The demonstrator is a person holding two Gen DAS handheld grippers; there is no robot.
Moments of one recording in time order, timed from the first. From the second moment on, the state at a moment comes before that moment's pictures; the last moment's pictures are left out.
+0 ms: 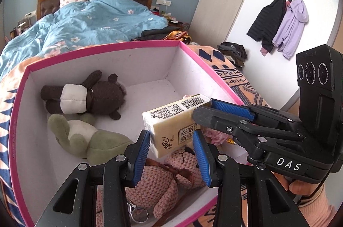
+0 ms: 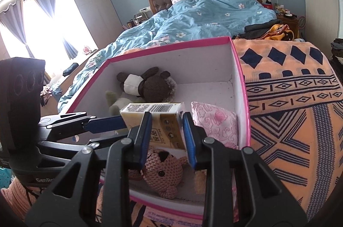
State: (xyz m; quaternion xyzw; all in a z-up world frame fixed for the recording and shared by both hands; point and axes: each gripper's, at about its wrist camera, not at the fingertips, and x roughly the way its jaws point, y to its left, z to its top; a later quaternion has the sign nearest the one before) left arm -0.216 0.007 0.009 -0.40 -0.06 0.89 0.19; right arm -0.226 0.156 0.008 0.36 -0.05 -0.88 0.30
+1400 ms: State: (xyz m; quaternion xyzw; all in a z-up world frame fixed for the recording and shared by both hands) left arm -0.102 0.039 -0.001 -0.34 -0.01 0.91 0.25; right arm -0.152 0.230 -0.036 0.39 -0.09 -0.88 0.27
